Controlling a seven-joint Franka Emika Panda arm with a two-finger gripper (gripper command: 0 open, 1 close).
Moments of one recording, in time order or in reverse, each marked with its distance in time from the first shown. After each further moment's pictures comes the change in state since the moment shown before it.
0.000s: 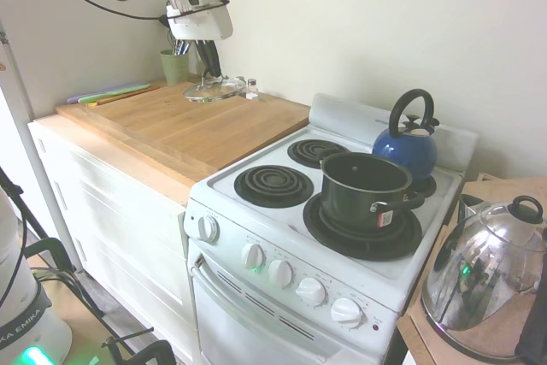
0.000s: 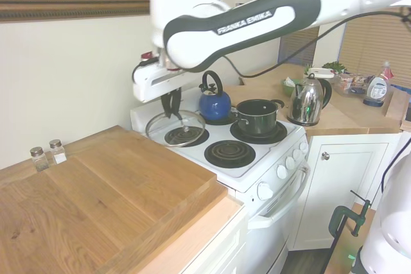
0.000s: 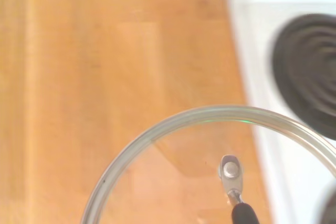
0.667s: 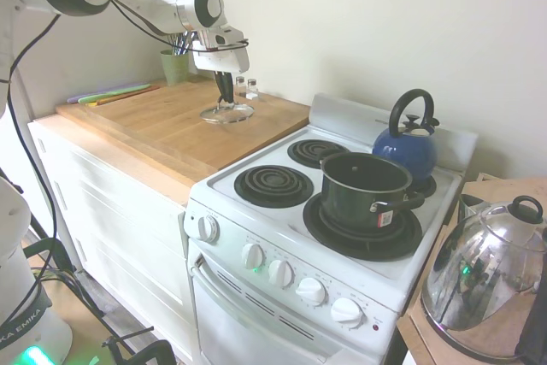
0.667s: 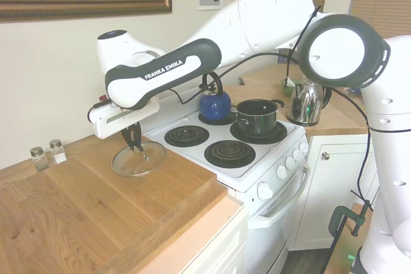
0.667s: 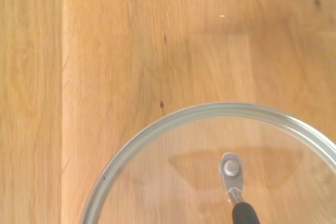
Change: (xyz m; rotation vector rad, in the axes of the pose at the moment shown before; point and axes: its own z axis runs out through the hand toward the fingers) arm 0.014 -0.091 0.116 -0.066 -0.086 -0.012
